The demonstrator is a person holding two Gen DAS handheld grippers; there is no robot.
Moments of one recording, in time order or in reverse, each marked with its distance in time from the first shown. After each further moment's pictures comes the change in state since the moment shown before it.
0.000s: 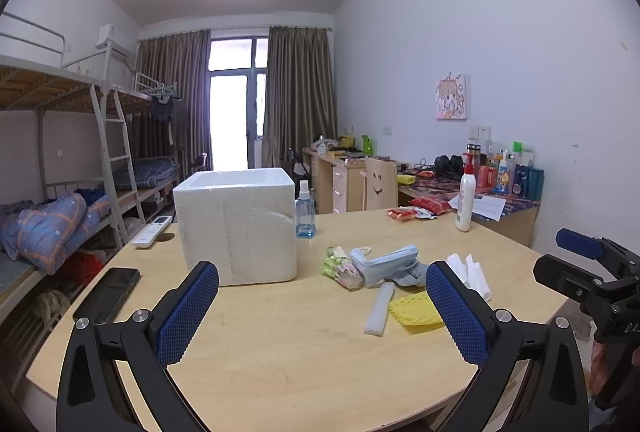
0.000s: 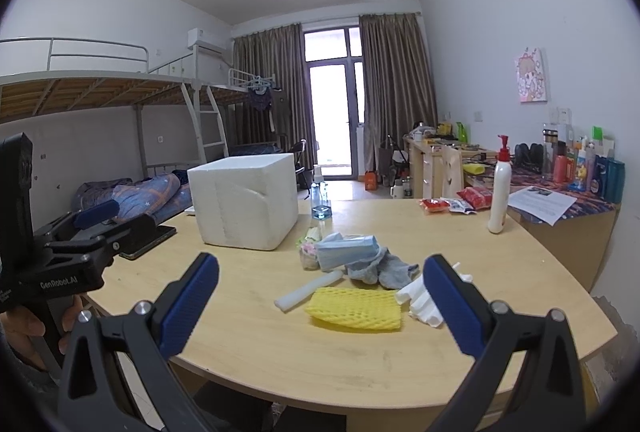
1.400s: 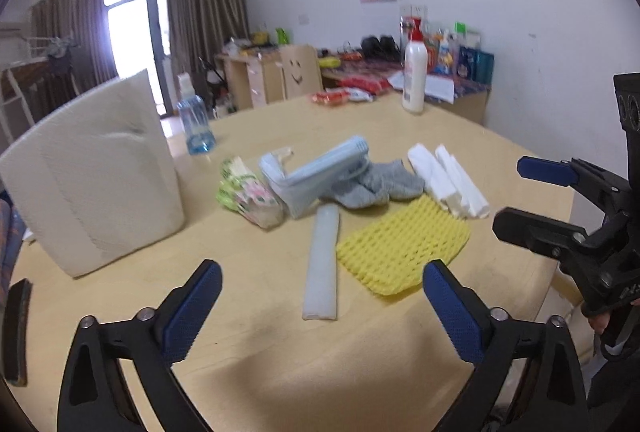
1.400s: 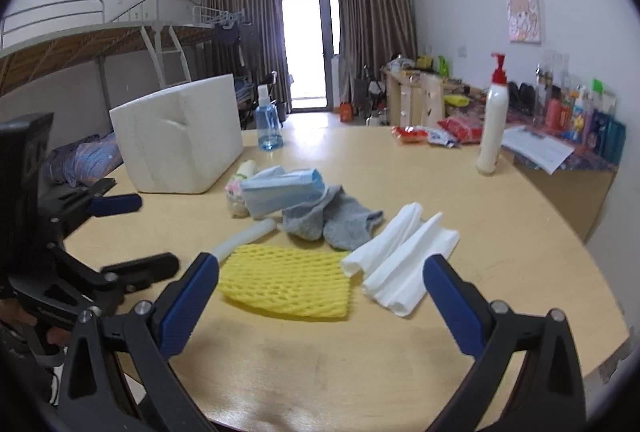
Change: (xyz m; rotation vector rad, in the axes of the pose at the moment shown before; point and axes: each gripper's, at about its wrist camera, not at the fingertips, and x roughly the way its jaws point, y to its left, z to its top) left arm 0.164 -0.046 -0.028 0.176 0.423 -0.282; right arm 0.086 -0.057 -0.022 0.039 0.283 -0.064
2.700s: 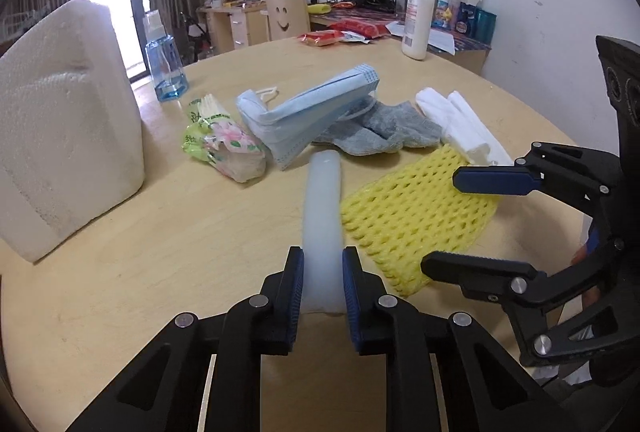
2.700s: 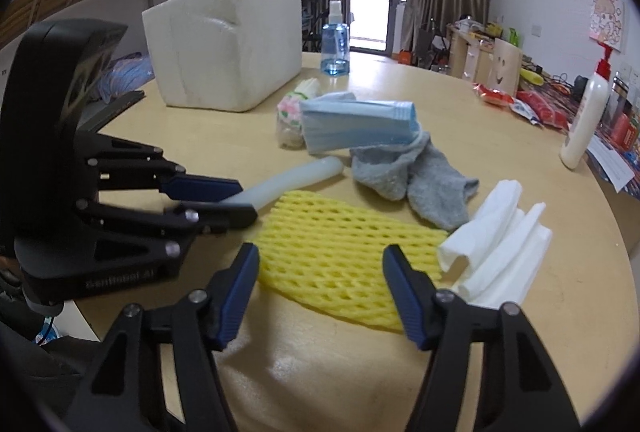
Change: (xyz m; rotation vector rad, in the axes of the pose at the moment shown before) left arm 0.048 0.013 -0.009 -0.011 0.186 -0.066; right arm 0.062 0.035 -0.006 -0.203 0.239 0.136
